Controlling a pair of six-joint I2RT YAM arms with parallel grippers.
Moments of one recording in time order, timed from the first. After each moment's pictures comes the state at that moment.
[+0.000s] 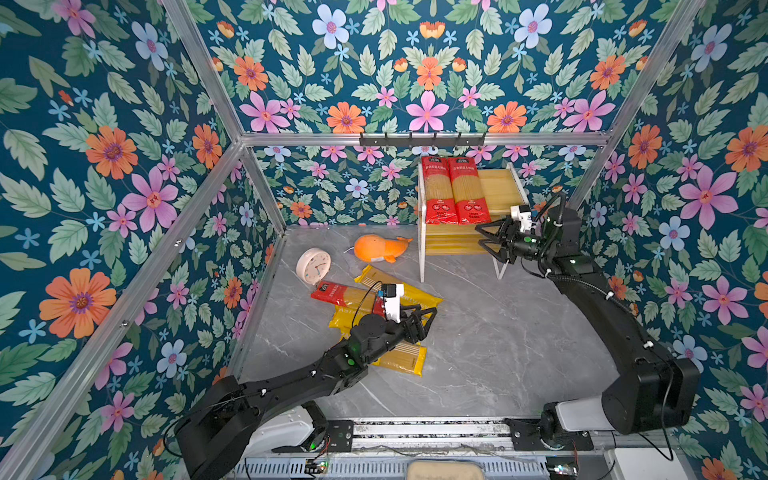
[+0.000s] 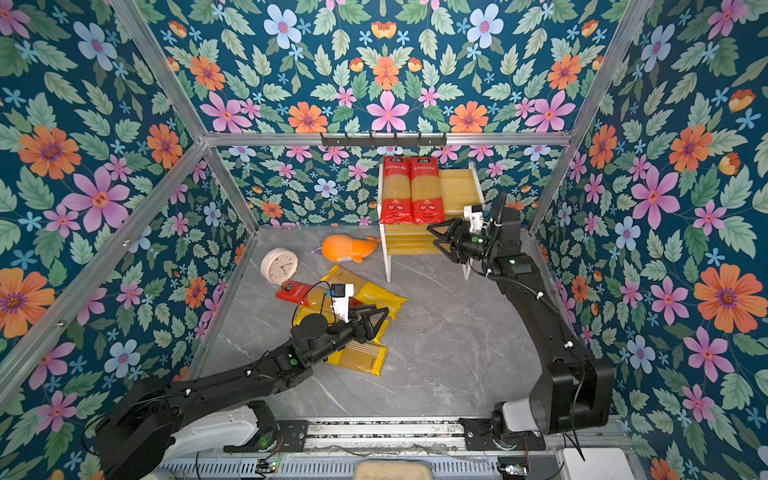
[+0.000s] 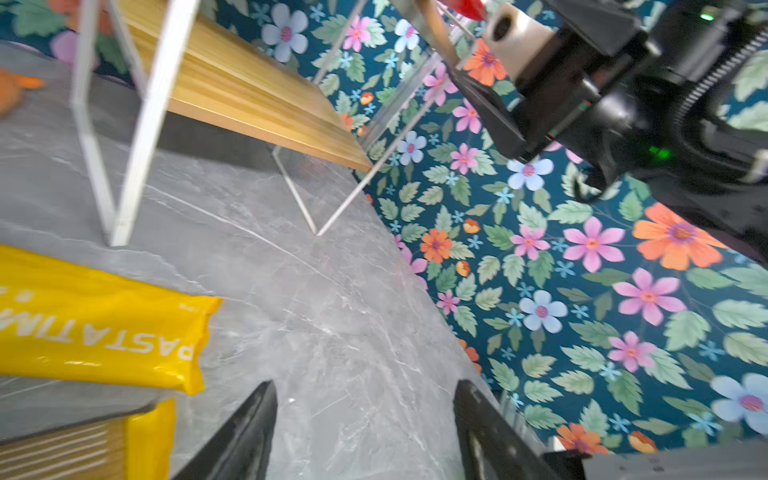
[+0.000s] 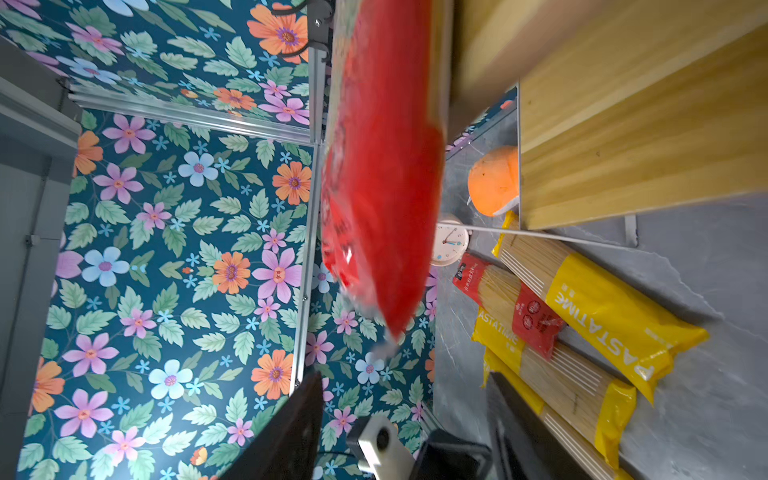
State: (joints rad) left arm -0.90 1.12 0.46 0.53 -0.03 -0.72; right arm 0.13 1.37 1.25 -0.19 -0.83 1.07
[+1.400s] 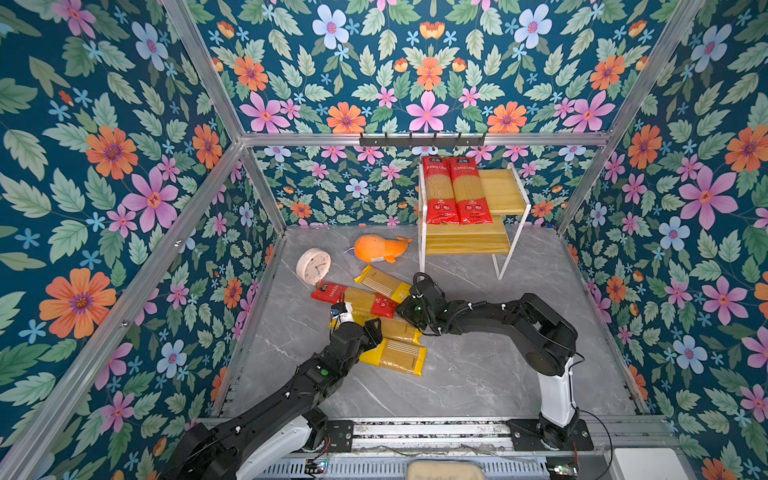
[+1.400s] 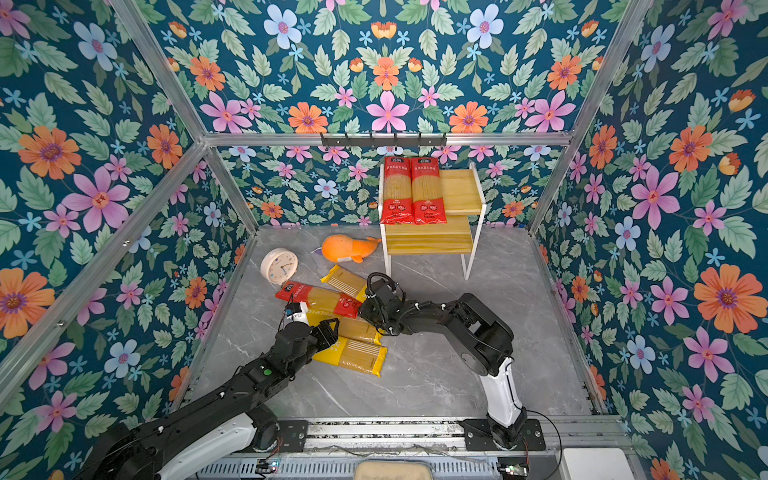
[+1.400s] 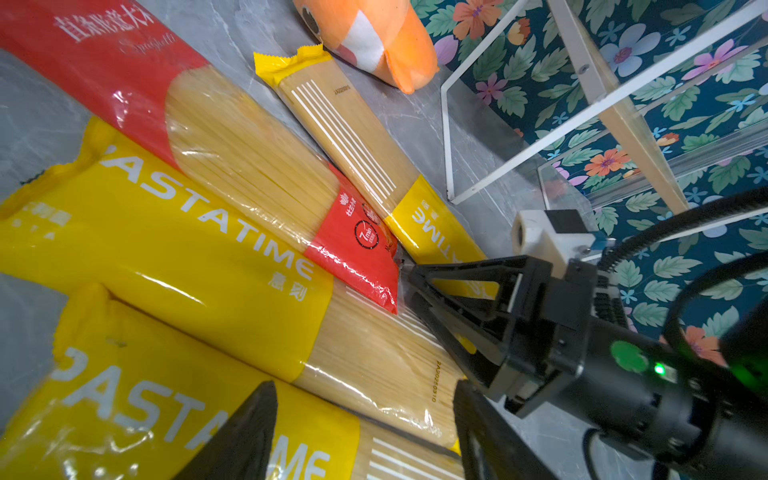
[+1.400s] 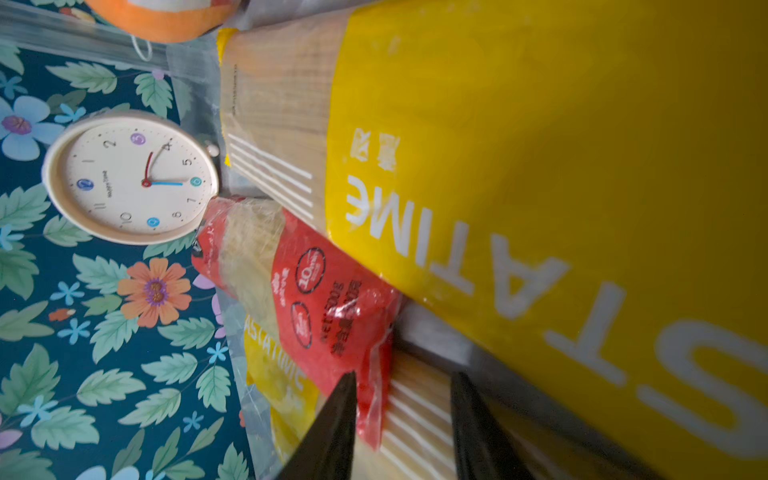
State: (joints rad) left arm -0.66 0.88 0.29 0.06 -0.24 -0.87; right arm 0.81 2.03 1.17 0.12 -0.07 1.27
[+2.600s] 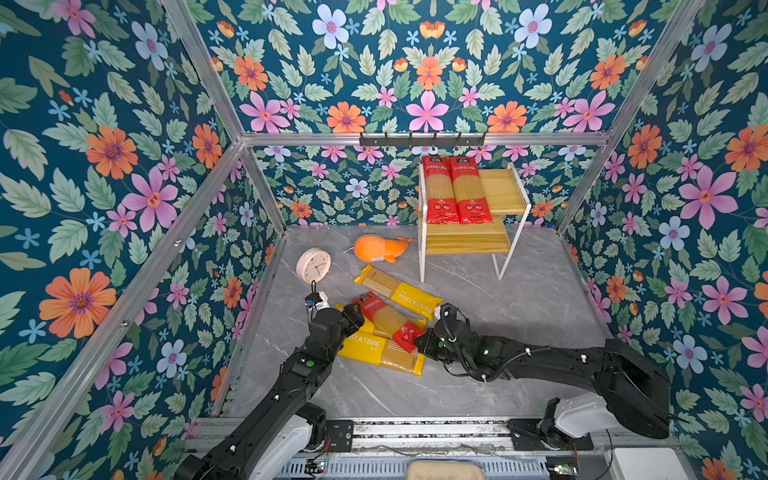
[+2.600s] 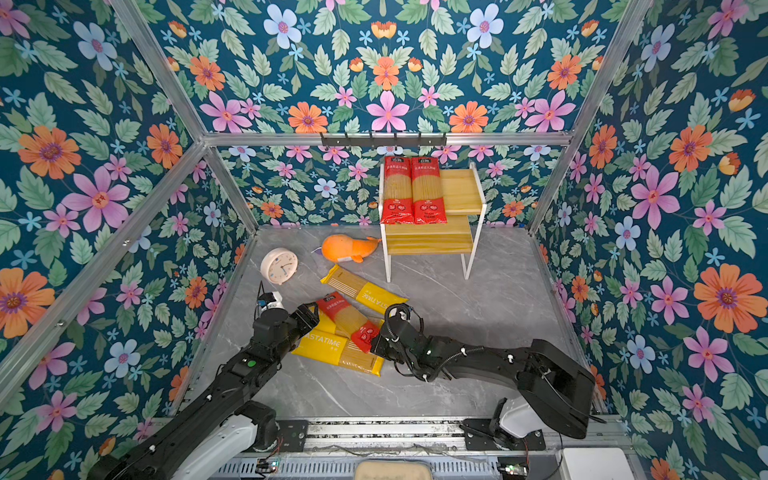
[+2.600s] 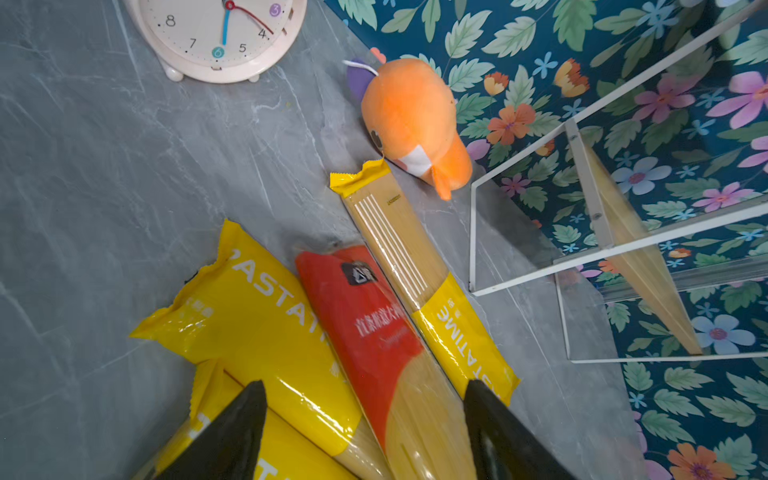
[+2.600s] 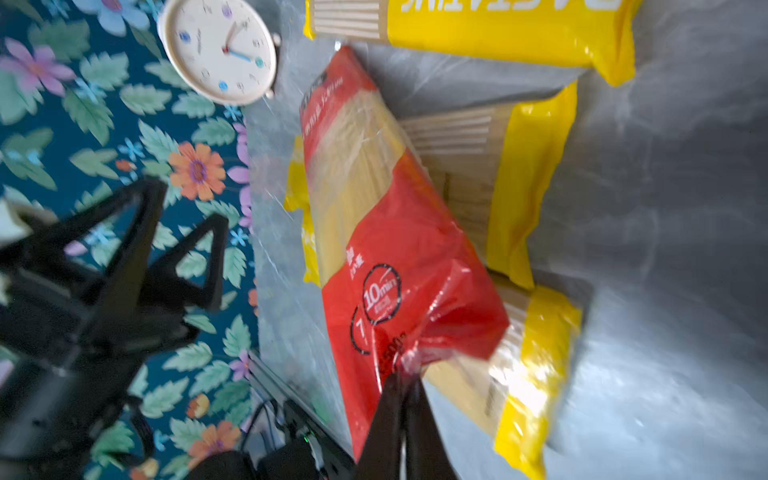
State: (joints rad) left arm -0.42 0.82 0.38 -0.06 -0.19 -0.86; right arm 1.04 1.42 0.72 0.01 0.02 1.22
